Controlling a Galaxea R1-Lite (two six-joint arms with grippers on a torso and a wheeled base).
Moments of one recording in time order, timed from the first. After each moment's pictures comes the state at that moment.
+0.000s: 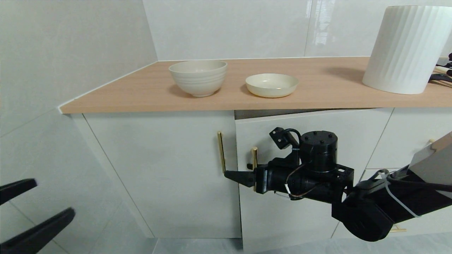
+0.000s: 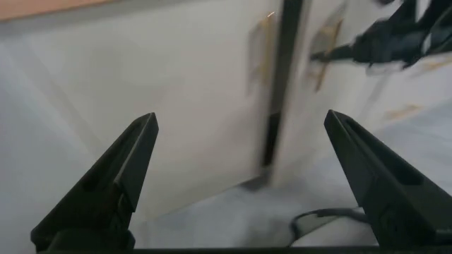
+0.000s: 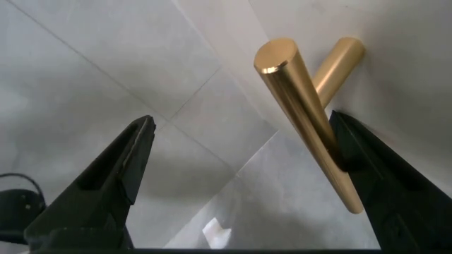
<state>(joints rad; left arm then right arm) -0.11 0.74 -0.54 -0.05 -0.33 0.05 0.75 2.03 -0.89 -0.94 0.38 0.44</state>
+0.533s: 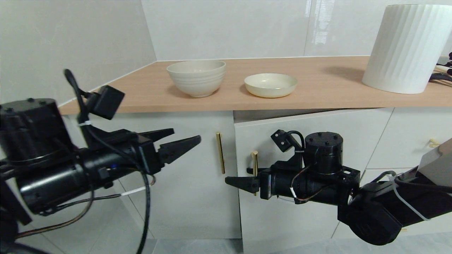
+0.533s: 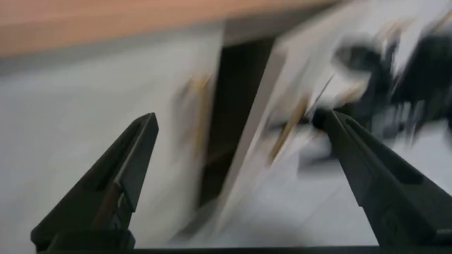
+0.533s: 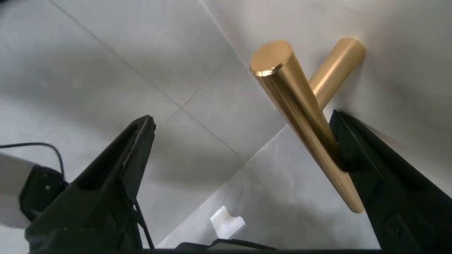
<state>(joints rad) -0.38 1.49 -0.63 -0.76 -0.36 -0.22 0.76 2.01 -0.86 -0.94 0.46 0.44</state>
